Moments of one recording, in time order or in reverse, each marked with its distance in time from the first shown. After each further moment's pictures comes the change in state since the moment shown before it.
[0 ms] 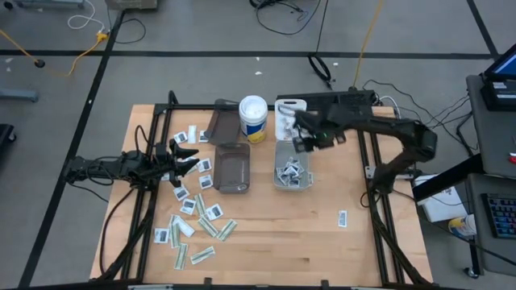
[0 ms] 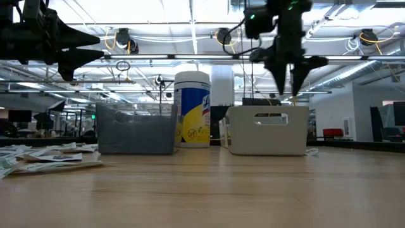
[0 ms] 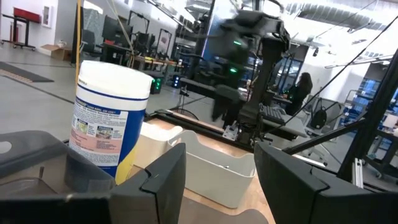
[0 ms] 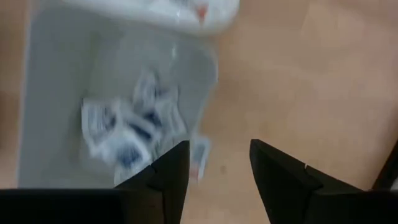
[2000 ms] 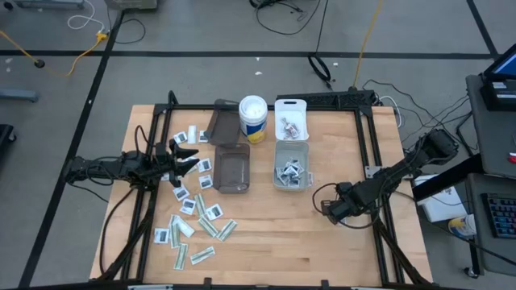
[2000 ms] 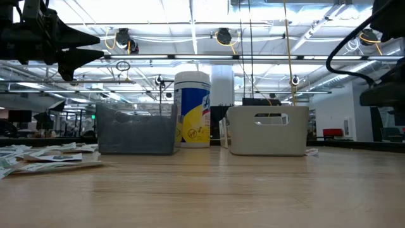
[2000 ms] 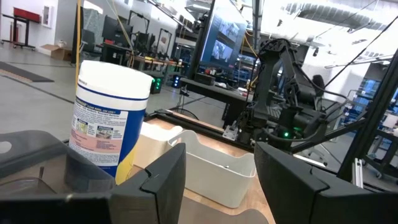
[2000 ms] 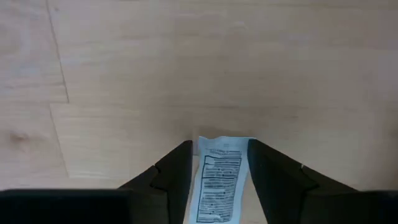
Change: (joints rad) left arm 0.000 0.000 0.000 0.000 0.000 0.000; right arm 0.872 -0.194 -0.709 0.471 -0.109 1.078
